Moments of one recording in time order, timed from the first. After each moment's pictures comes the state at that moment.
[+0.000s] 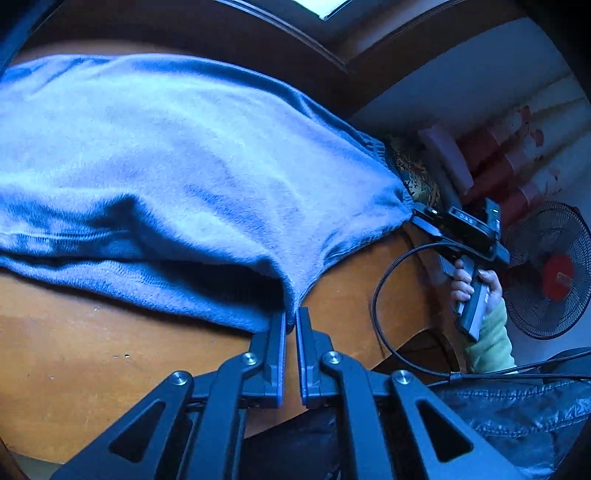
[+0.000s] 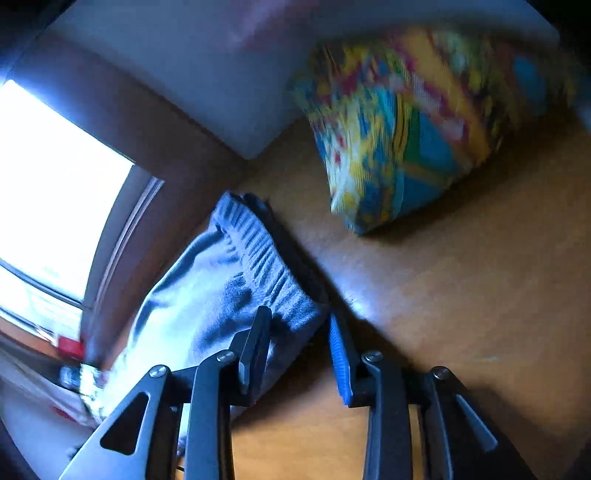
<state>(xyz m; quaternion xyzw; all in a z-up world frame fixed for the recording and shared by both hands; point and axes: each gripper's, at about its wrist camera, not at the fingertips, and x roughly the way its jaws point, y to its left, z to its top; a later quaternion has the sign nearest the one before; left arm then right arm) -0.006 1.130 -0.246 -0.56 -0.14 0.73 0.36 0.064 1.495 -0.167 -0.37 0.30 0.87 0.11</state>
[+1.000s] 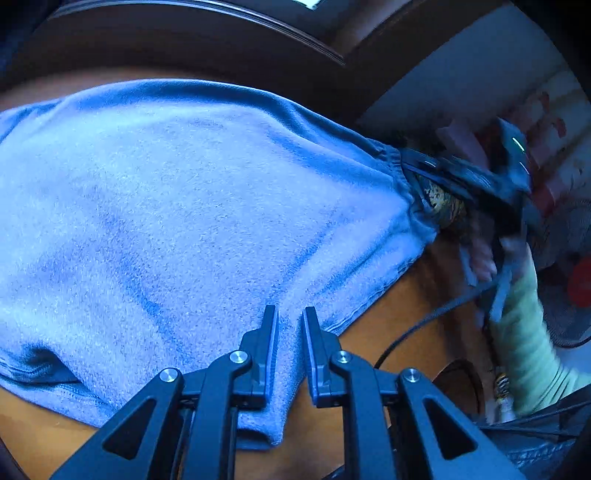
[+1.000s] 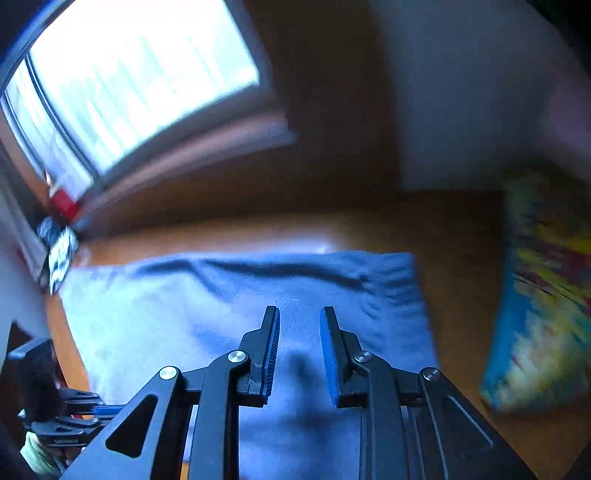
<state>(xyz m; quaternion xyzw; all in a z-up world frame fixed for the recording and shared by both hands) -0.052 1.182 -0.249 -0.55 -0.09 0.75 0.34 -0.087 1.458 -0.193 -0.49 0.11 0.86 -0.09</state>
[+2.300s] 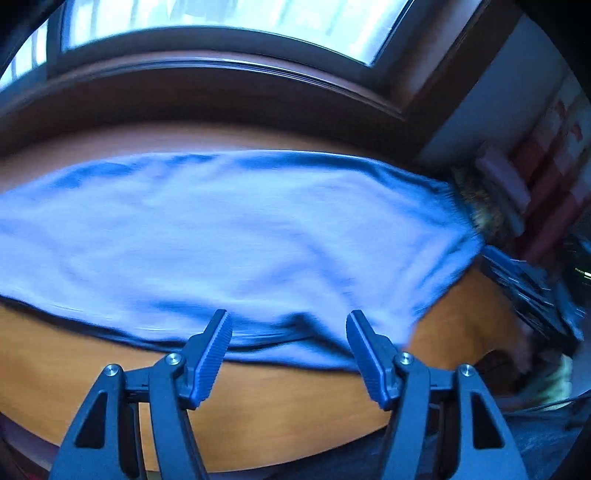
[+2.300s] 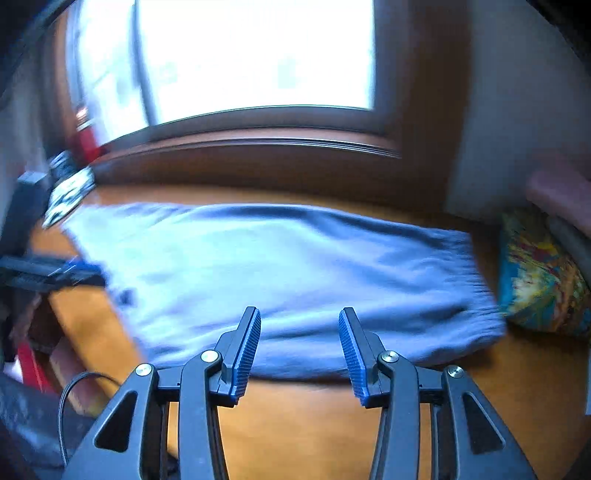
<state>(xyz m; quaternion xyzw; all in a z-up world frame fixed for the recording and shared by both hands) -0.053 1.042 -0.194 -0.52 -0.02 0.82 0.24 0.079 1.290 -0.166 -0.38 -0.03 0.92 -0.09</state>
